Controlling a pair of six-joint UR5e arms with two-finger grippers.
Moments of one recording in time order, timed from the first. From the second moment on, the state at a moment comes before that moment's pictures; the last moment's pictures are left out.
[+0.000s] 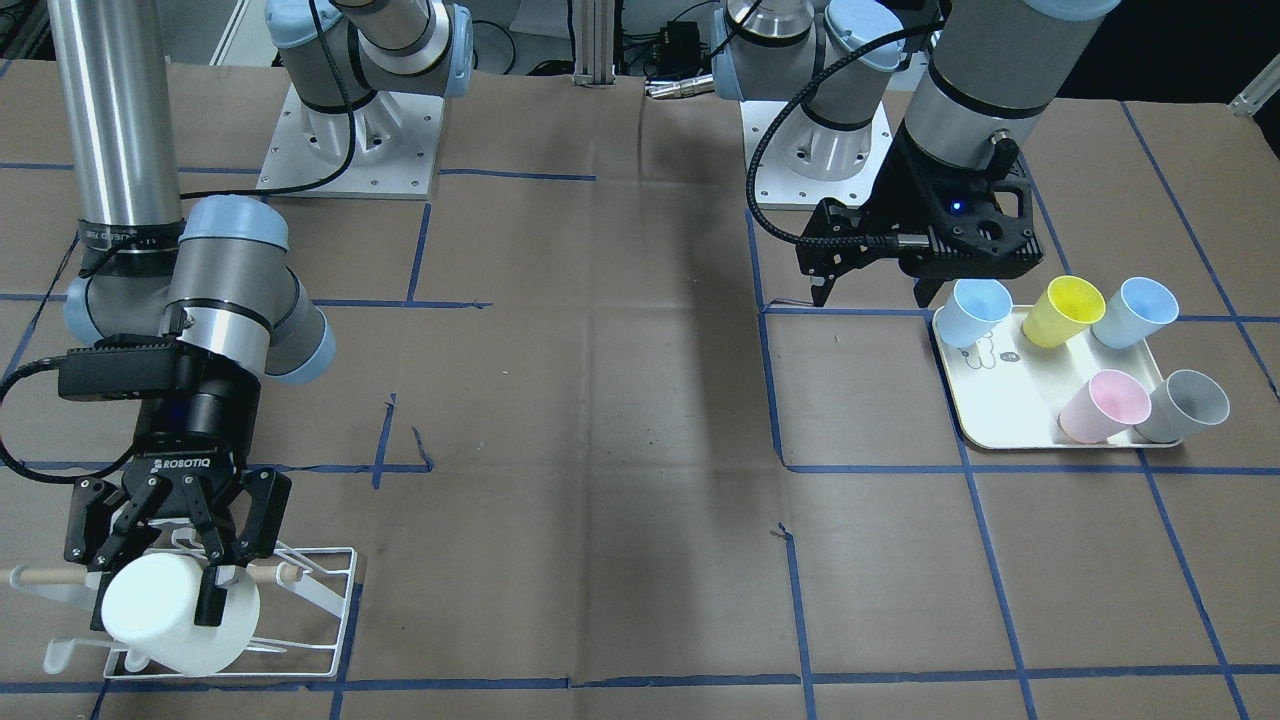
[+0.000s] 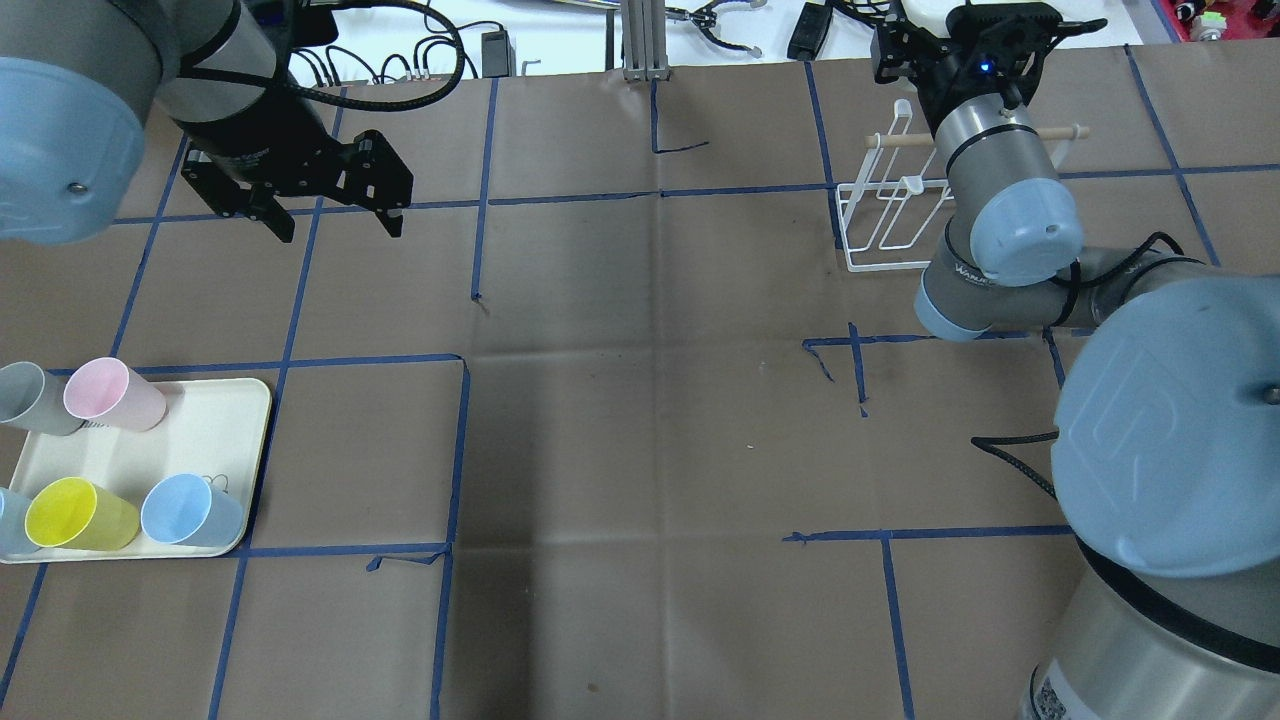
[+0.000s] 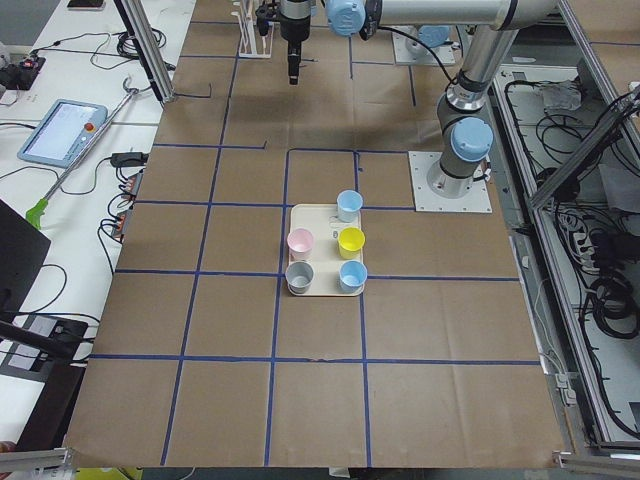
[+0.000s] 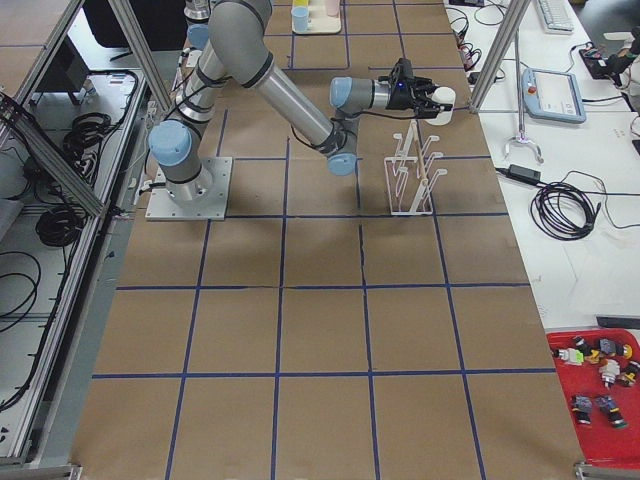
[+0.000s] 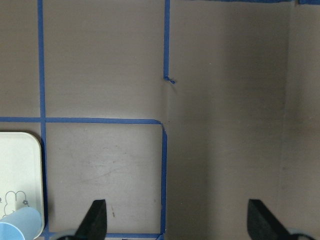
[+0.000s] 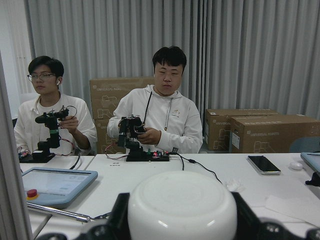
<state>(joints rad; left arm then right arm) -1.56 -1.59 -1.58 -1.49 1.59 0.04 1.45 -0.97 1.84 -3.92 -1.43 -0.02</state>
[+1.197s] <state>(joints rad) -1.37 -1.50 -1.71 -1.56 1.60 0.21 1.43 -0.90 1.83 -3.92 -1.43 -0.09</state>
